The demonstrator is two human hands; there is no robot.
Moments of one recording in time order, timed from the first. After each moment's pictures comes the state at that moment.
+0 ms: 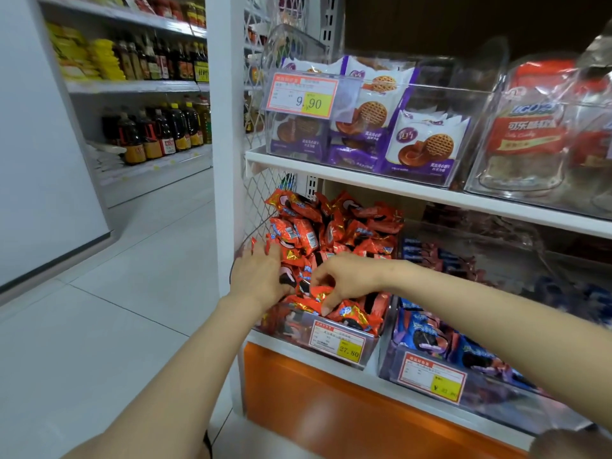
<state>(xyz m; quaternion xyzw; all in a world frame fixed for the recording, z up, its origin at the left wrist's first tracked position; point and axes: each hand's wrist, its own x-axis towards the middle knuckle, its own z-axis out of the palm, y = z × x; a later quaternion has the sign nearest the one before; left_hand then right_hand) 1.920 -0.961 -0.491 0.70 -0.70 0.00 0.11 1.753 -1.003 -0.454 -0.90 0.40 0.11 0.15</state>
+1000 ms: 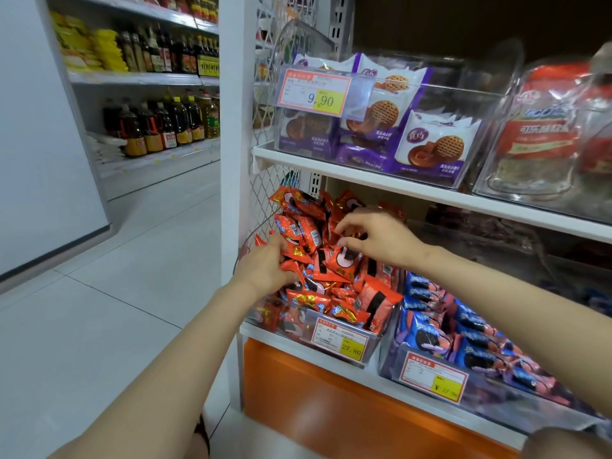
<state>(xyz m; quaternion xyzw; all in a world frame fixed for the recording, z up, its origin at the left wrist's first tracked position) 1.931 -0.969 -0.491 0.66 -0.68 -0.18 0.25 1.721 -1.024 -0.433 -0.88 0.44 -0.17 0.03</state>
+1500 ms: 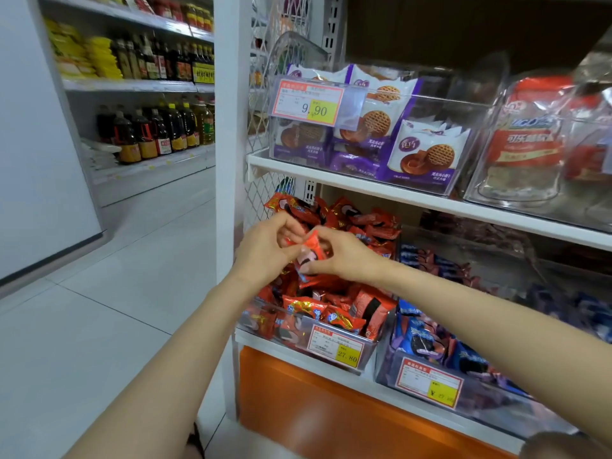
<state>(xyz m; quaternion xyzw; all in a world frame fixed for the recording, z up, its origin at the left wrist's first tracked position) 1.921 -0.958 -0.454 0.53 -0.67 -0.19 0.48 1.761 -1.003 -0.446 -0.84 0.42 -0.21 0.27</state>
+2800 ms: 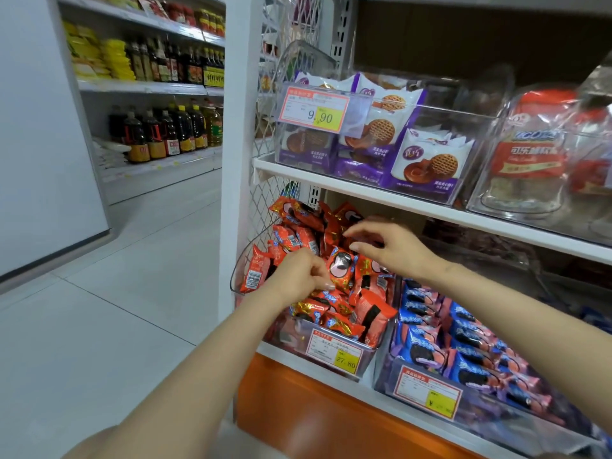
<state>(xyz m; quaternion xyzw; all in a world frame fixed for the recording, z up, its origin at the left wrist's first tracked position) 1.885 -0.967 -0.472 0.55 -0.73 -0.24 0.31 1.698 -1.017 -0.426 -0.87 0.42 -0.22 0.09</state>
